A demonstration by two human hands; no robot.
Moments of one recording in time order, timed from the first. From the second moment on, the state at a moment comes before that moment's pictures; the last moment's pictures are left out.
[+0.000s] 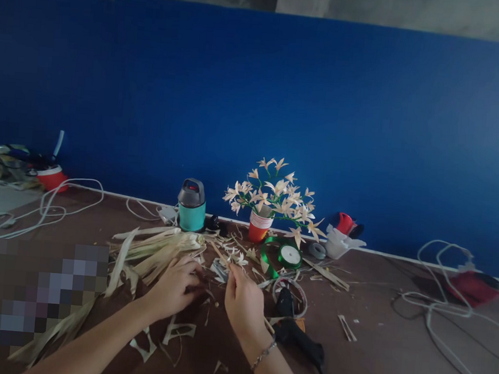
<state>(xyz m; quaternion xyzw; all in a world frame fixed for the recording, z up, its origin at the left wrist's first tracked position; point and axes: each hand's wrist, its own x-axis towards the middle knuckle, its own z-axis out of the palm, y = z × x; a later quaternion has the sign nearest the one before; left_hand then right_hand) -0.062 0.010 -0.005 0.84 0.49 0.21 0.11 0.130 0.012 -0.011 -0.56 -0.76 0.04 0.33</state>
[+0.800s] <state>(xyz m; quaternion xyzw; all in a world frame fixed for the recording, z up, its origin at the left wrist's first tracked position) -0.078 0.020 -0.014 0.63 0.54 0.56 0.06 0.113 0.011 -0.002 -0.62 -0.78 0.05 0.08</state>
